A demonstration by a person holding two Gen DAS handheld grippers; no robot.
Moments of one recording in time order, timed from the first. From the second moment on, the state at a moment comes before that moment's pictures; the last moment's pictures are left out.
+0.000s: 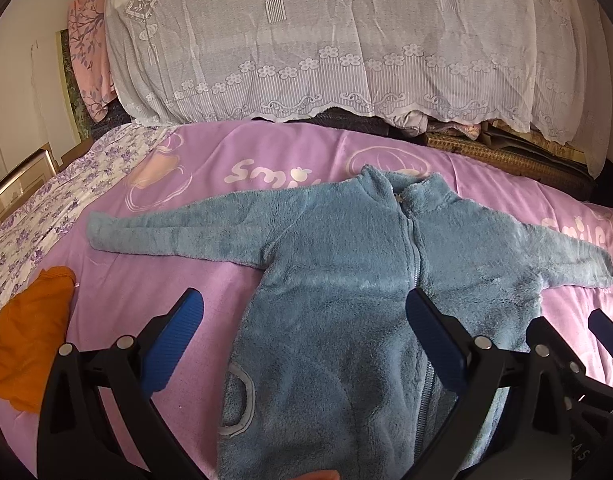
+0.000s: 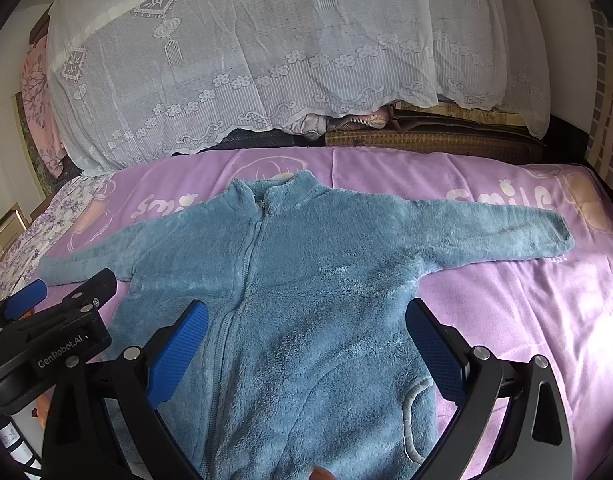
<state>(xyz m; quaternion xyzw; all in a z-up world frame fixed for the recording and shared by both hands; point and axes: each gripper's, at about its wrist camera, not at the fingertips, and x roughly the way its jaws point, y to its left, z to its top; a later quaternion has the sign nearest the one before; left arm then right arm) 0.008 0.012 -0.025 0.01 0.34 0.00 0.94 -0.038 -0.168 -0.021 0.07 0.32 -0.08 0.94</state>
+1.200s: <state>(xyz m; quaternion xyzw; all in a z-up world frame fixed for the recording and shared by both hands) 0.058 0.005 -0.123 -0.01 0.44 -0.03 0.90 0.009 -0.244 -0.100 0.22 0.40 -0.02 0.89</state>
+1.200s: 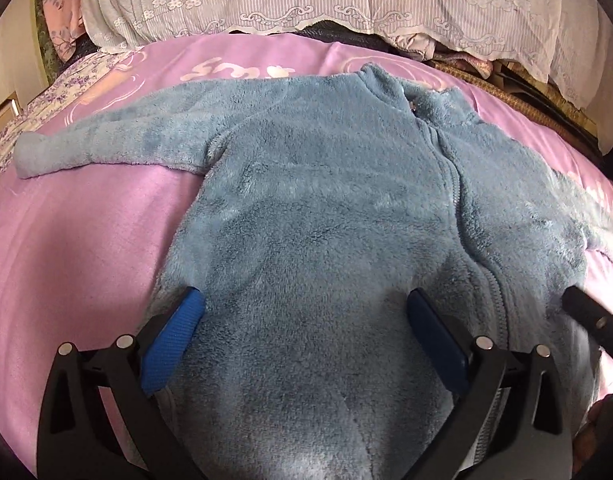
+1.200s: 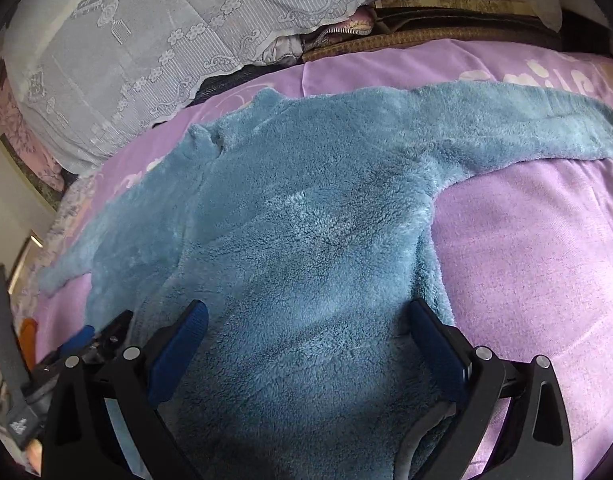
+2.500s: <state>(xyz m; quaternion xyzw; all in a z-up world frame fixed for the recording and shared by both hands) 0.087 0.036 -0.129 -0.10 0.44 -0.04 0.89 -0.003 -0.529 -0.094 0.44 0.12 -0.19 0.87</state>
